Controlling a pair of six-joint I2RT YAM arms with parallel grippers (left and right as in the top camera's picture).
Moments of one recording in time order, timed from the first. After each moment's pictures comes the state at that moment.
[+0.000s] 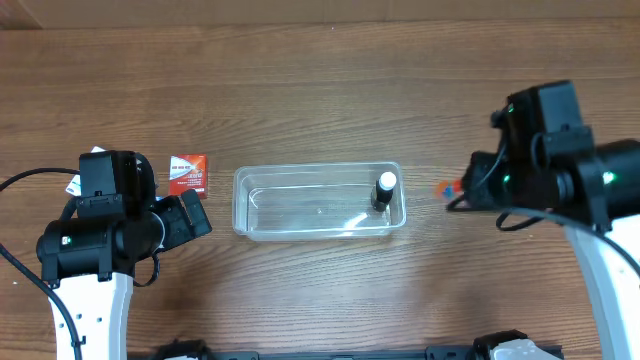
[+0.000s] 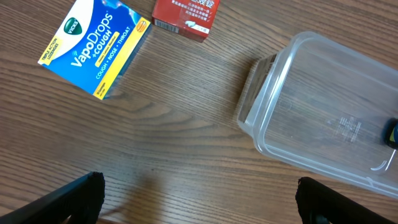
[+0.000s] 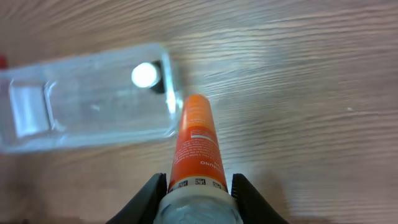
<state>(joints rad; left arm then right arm) 0.12 1.08 1.15 -1.28 0.07 -0.31 0.25 1.31 1.63 -1.54 -0.05 0.36</state>
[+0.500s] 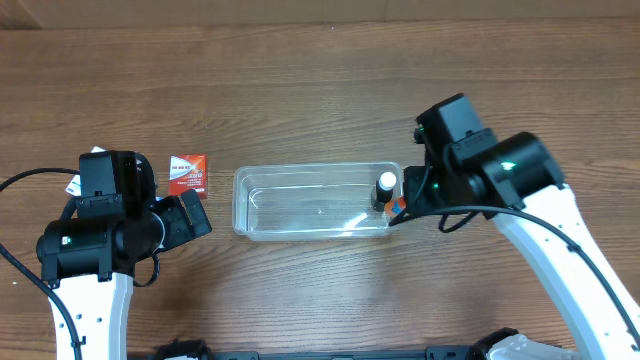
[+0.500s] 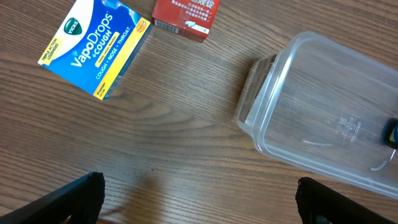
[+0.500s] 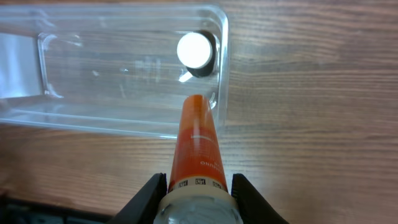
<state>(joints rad) 0.12 1.08 1.15 -1.28 0.07 -0.31 0.45 1.41 1.44 -1.34 -0.06 0.41</state>
